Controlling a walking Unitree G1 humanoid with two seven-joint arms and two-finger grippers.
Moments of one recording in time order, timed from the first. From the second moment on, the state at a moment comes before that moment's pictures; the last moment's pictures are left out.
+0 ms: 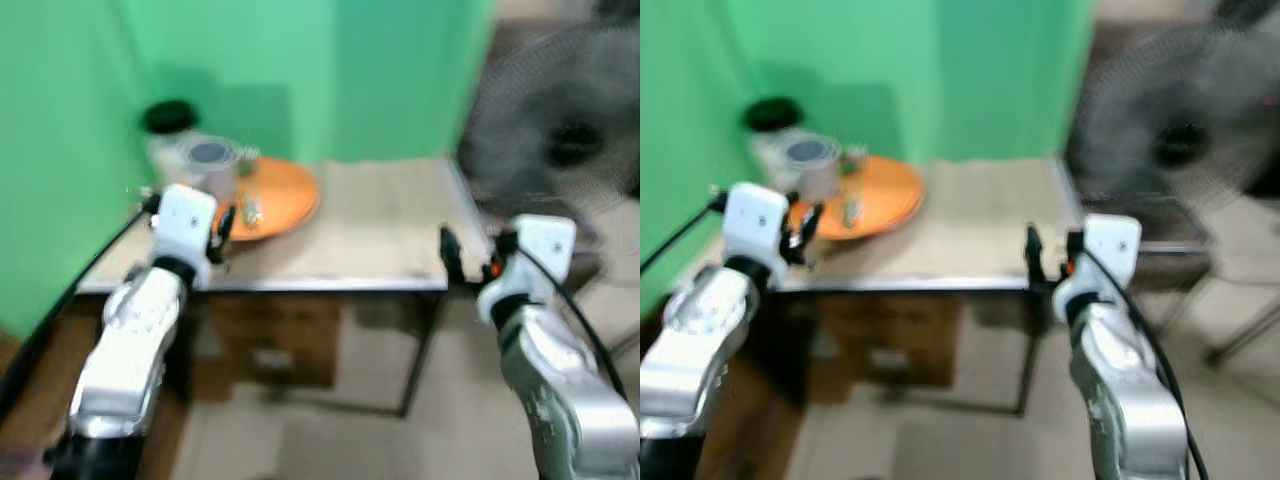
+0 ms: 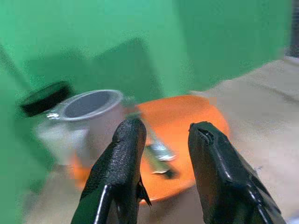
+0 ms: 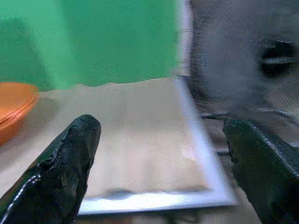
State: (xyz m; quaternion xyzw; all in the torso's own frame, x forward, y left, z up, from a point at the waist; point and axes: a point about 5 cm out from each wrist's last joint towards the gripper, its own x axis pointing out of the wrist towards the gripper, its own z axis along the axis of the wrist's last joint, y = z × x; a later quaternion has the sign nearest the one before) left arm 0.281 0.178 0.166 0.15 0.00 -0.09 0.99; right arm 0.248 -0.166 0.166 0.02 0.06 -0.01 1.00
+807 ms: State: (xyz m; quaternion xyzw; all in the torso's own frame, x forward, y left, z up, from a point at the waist) left arm 0.259 0.199 0.161 0.12 0.03 -0.02 0.99; right arm 0.257 -0.154 0.148 0.00 0.09 0.06 0.99
